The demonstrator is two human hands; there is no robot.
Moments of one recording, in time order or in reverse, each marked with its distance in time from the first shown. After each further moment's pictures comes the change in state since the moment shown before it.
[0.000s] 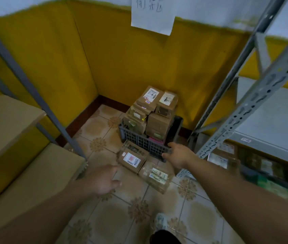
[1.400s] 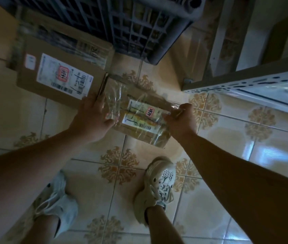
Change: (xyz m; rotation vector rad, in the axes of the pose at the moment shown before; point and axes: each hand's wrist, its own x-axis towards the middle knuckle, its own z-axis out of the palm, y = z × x) left_hand 0.572 -0.112 0.307 0.001 -0.047 0.062; right_hand 0.402 0.214 0.455 0.771 0.151 0.720
